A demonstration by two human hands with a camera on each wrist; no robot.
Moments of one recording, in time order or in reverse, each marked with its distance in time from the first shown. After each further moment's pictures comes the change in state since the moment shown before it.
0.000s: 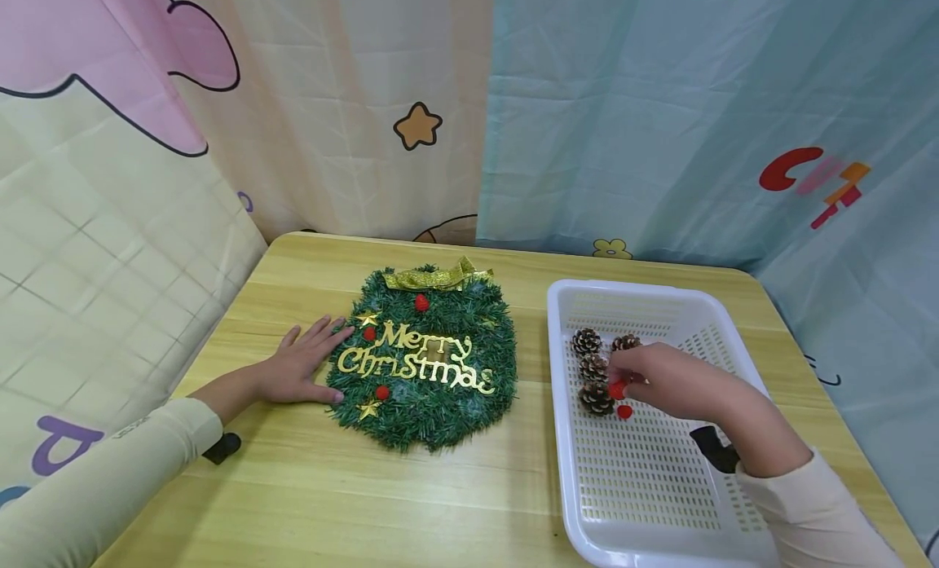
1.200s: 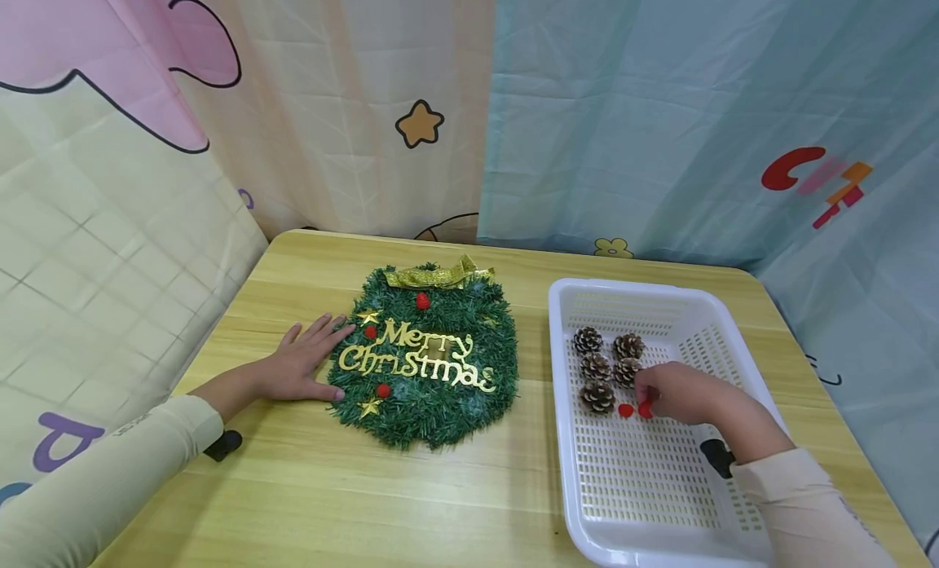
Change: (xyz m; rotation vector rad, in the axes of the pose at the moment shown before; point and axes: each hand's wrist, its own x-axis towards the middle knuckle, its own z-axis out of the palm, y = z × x) left_hand 0.000 -0.001 0.000 0.013 -0.007 -0.001; right_hand 0.000 0.057 0.037 0.044 -0.081 0.117
